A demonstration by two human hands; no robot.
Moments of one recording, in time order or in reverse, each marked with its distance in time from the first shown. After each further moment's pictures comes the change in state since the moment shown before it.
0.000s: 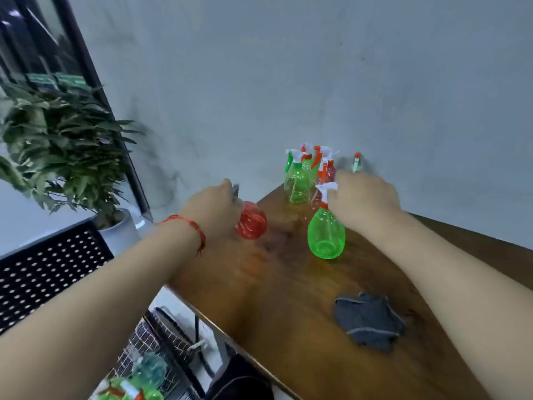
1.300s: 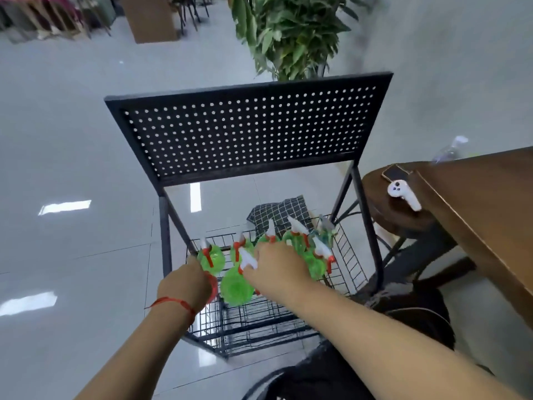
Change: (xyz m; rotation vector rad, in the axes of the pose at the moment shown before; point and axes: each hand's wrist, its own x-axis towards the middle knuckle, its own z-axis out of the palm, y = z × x) left_hand -0.444 -0.388 0.116 -0.008 -0.271 -1.146; right_hand -0.355 -0.450 0.176 0.426 -0.784 -0.869
